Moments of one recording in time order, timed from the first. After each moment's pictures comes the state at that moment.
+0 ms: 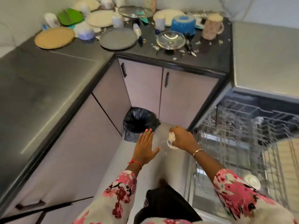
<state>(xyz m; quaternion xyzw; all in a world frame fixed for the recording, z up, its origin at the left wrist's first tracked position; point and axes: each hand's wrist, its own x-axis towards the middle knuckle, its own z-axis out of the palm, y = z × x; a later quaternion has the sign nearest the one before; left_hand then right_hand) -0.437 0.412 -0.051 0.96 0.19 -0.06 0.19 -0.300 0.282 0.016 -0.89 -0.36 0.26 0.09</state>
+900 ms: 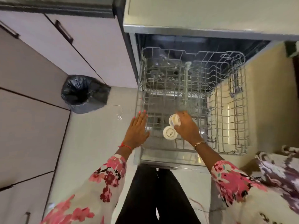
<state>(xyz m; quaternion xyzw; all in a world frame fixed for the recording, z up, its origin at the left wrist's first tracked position) -0.292 0.074 -0.110 0.97 0.06 -0.17 0.16 -0.179 -0.123 -0.079 -0.92 -0.18 0.27 0.21</state>
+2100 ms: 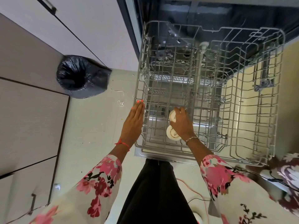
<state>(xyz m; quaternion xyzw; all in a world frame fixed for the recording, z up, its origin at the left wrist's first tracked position) -0.265 0.082 -0.146 0.99 0.07 -0.10 0.07 -0.162 -0.095 -0.188 -0.92 -0.19 0.30 0.15</state>
